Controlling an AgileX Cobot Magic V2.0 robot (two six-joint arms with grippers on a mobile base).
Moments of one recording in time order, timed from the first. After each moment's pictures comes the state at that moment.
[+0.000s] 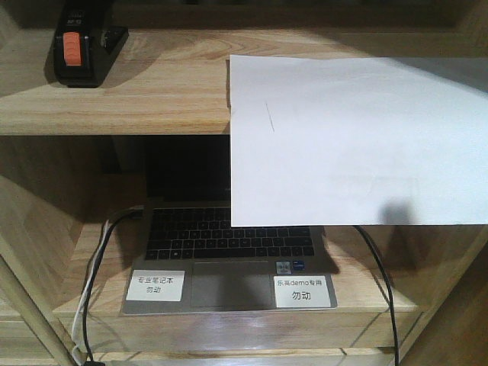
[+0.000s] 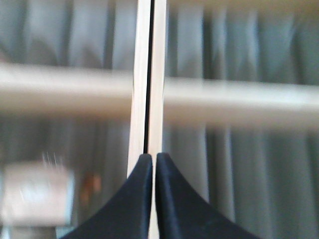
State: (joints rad) left arm 0.02 0.39 -1.08 -0.12 0.28 0.03; right arm -0.03 0.40 -1.05 -0.08 0.19 0.16
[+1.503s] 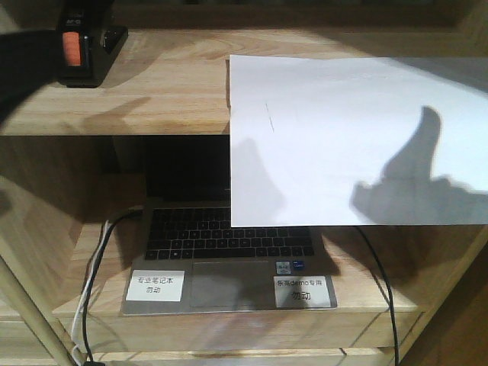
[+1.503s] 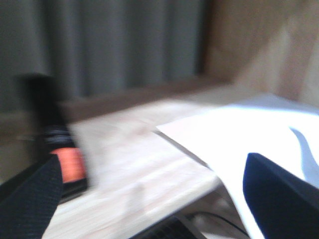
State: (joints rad) left arm -0.58 0.82 -1.08 -0.09 0.45 0.03; right arm -0.03 0.64 -1.06 0.00 0.48 0.15
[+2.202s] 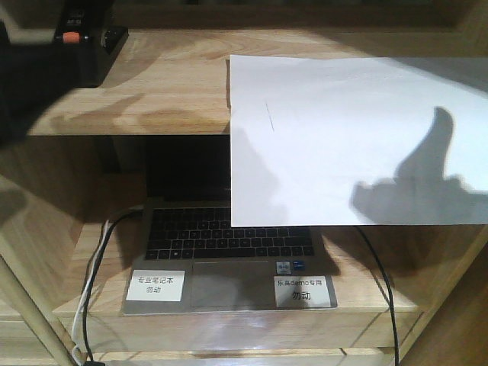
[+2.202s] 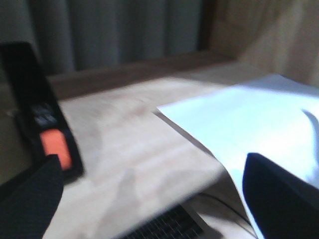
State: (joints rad) left arm -0.58 0.90 -1.17 0.03 0.54 -0.14; right arm -0.03 0.64 -1.06 0.00 0.48 0.15
